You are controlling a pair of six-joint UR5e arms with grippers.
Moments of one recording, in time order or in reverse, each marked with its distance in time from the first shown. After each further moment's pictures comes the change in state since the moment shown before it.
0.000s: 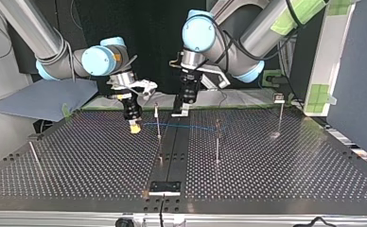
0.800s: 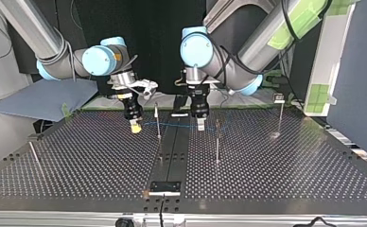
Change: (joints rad) left arm 0.033 -0.057 0.103 -0.001 -0.211 0.004; right arm 0.003 0.000 0.000 0.003 -0.002 -0.001
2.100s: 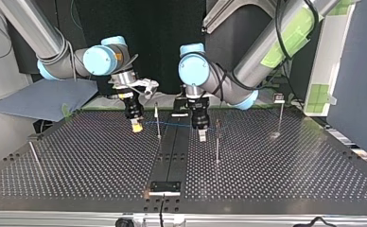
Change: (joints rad) left arm 0.036 -0.093 0.113 -0.028 -0.006 -0.034; right arm 0.005 0.000 0.000 0.010 0.000 -0.002
